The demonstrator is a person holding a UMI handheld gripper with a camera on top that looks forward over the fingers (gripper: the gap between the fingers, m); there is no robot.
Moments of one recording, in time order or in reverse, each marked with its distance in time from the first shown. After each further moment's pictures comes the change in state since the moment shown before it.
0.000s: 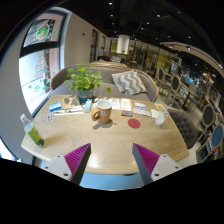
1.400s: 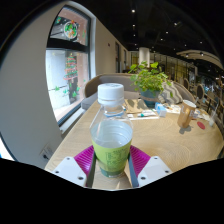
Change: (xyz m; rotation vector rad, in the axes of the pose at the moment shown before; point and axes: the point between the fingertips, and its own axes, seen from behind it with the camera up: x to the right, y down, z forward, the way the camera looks) arm -0.408 0.022 0.128 0.195 -0.223 -0.006
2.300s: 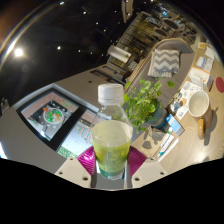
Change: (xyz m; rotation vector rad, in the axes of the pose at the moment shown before) arm 0.151 -0.264 0.031 0.165 -0.454 0.936
